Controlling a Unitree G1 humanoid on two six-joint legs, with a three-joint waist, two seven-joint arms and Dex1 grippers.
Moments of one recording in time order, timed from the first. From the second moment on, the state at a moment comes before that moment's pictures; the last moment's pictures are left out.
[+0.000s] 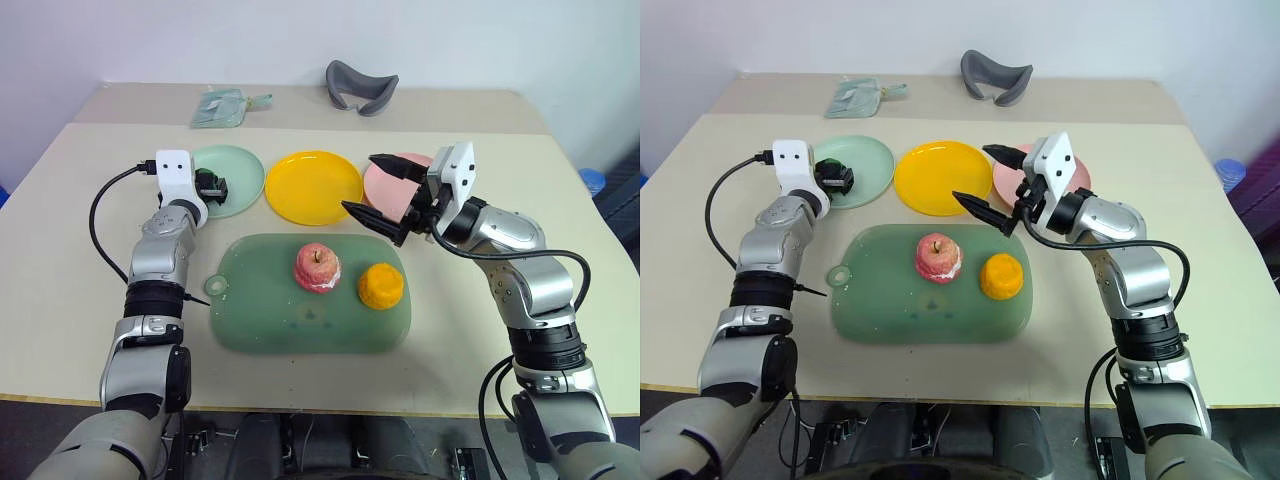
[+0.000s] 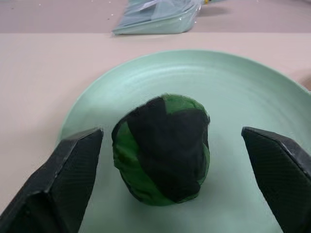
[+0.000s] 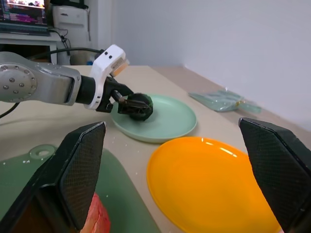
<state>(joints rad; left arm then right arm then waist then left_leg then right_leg) -0.76 0.35 0.20 0.55 -0.17 0.35 -0.09 -0.54 -0.47 0.01 -0.15 0.43 0.31 0.81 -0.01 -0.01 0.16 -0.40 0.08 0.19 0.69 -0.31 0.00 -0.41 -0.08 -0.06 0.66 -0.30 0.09</state>
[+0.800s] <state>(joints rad) -0.34 0.72 0.13 -0.01 -0.56 0.28 -1.22 -0.54 -0.54 0.17 -0.25 0.41 0.63 0.81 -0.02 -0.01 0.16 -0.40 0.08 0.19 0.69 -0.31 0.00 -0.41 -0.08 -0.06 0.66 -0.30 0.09</state>
